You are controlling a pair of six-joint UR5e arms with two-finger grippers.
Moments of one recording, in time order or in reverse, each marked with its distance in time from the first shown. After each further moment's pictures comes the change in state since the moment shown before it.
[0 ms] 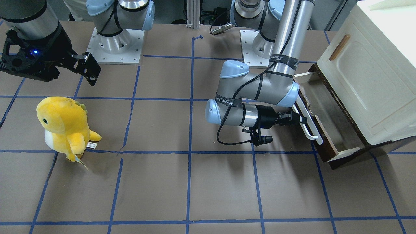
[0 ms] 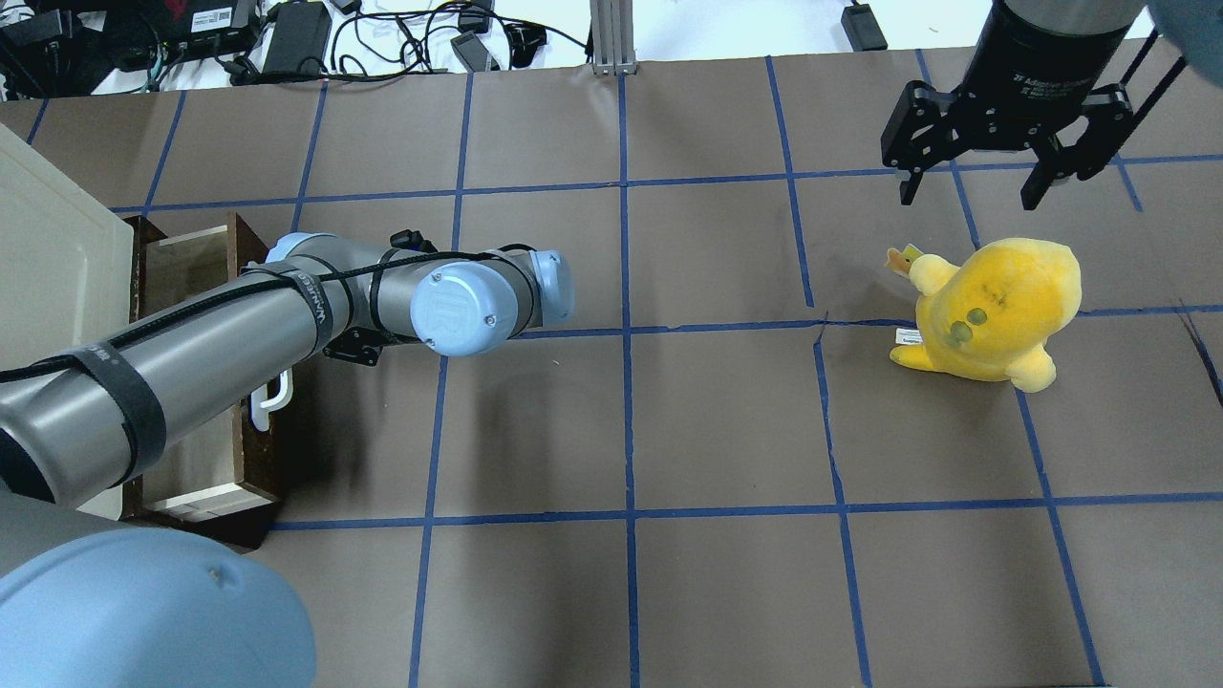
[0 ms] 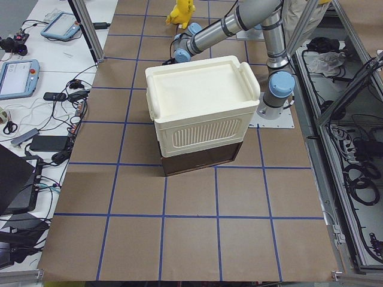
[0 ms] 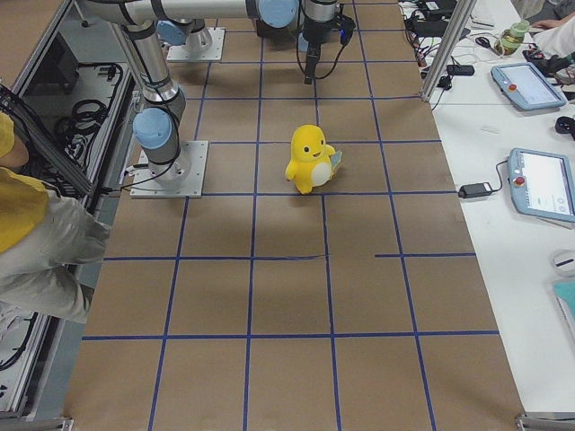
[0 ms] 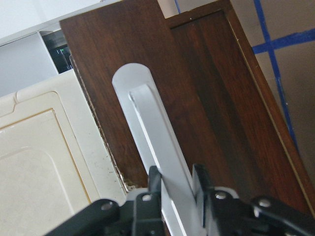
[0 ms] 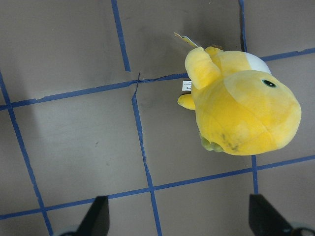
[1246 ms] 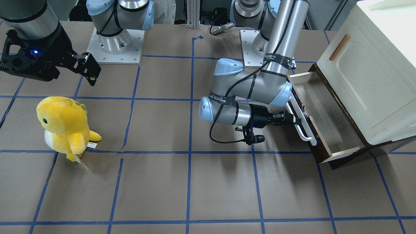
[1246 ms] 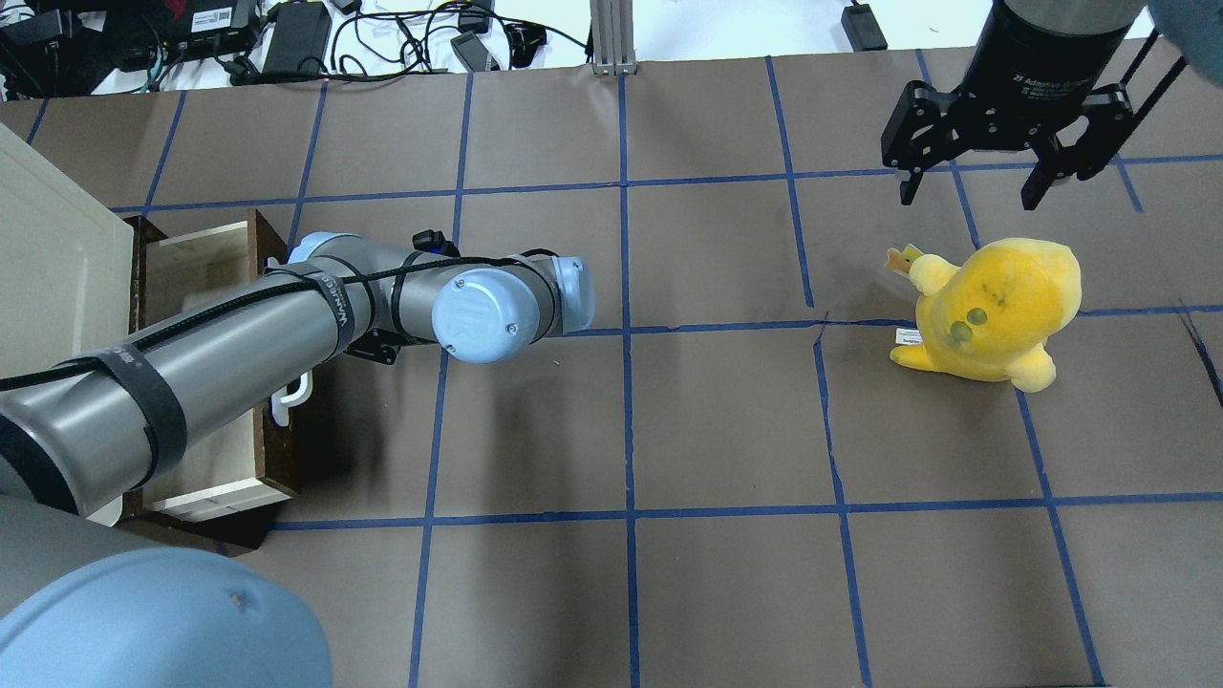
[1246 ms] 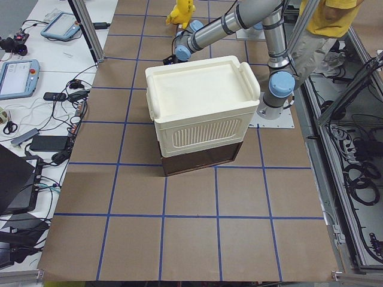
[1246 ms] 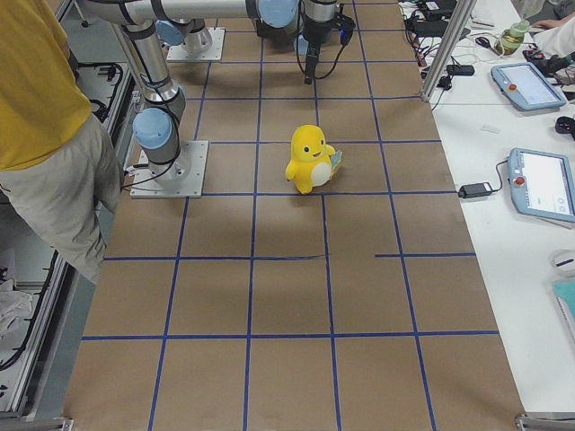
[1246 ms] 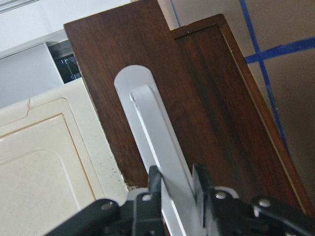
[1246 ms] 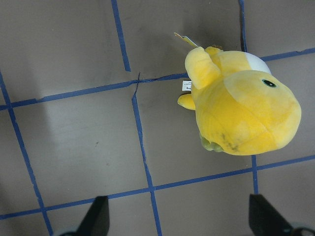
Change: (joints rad) left arm -0.042 -0.007 0.012 0.000 0.002 0.003; right arm 0.000 0.000 0.000 0.000 0.000 0.000
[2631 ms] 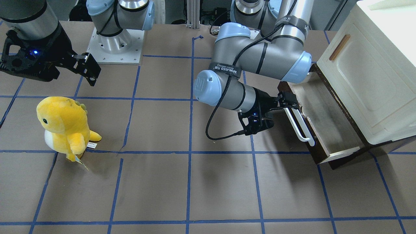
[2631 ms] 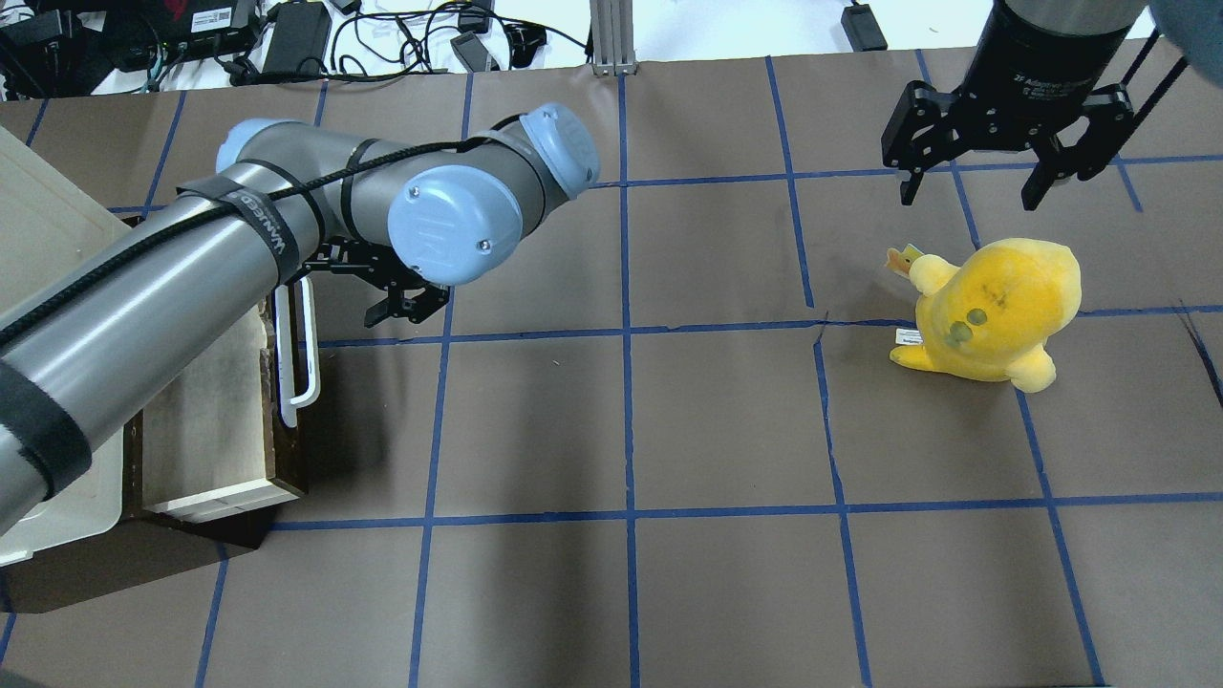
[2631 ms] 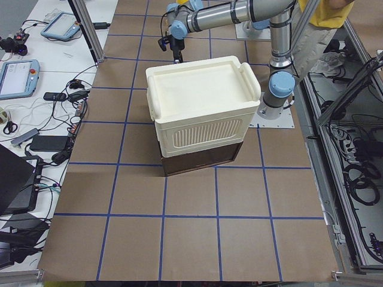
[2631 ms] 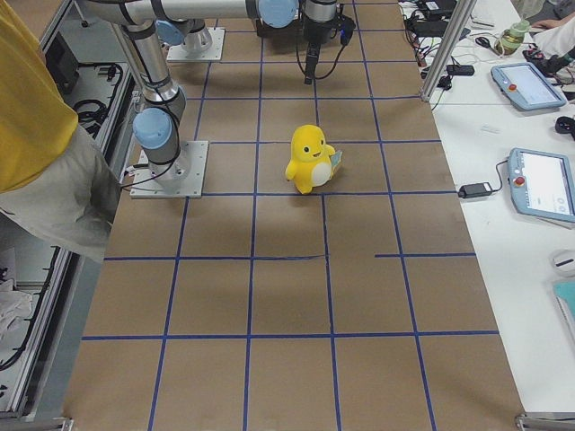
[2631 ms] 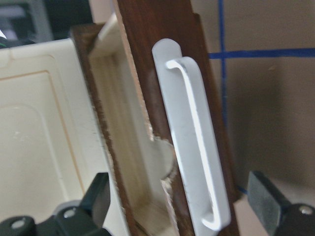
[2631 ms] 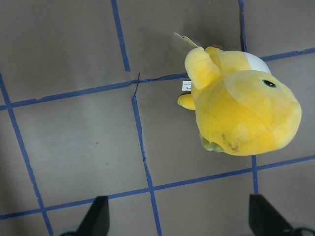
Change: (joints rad) left arm 0.006 0.152 0.223 0.061 -0.526 0.105; right arm 0.000 0.000 0.000 0.000 0.000 0.000
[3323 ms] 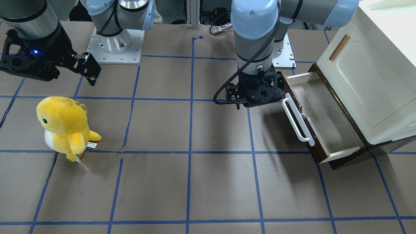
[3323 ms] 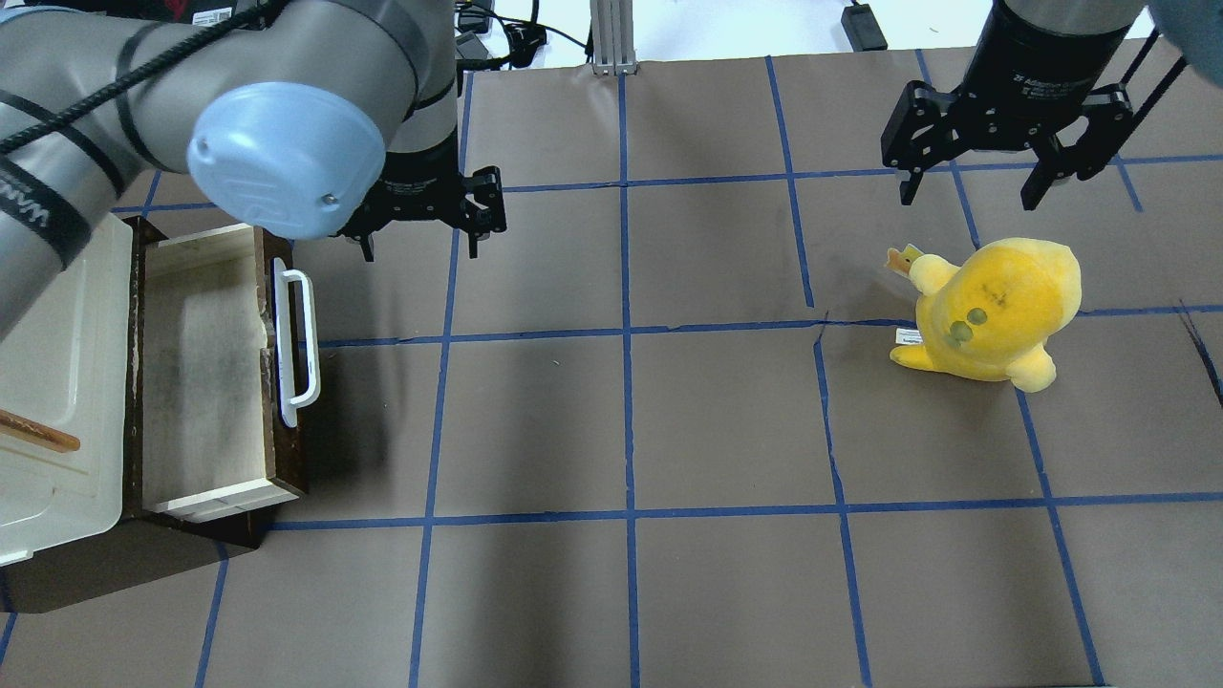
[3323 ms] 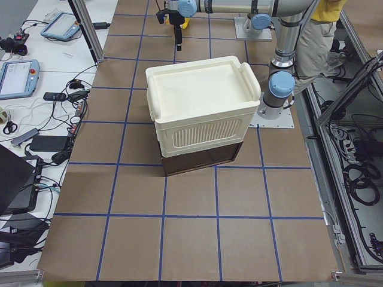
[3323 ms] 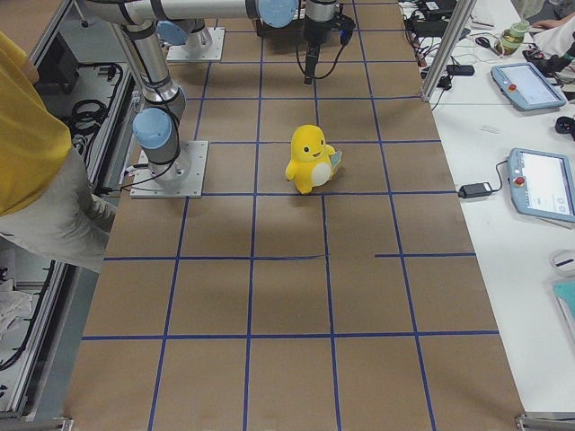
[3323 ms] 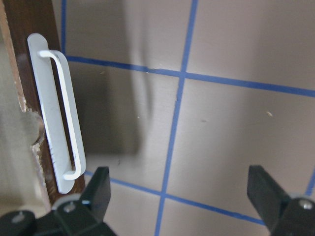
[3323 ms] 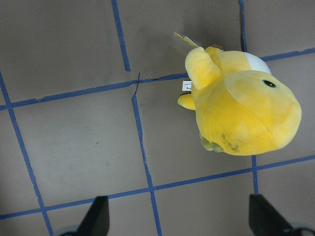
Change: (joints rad) left arm 0.108 0.211 0.044 0.207 -0.578 0.206; right arm 0.000 0.000 0.000 0.000 0.000 0.000
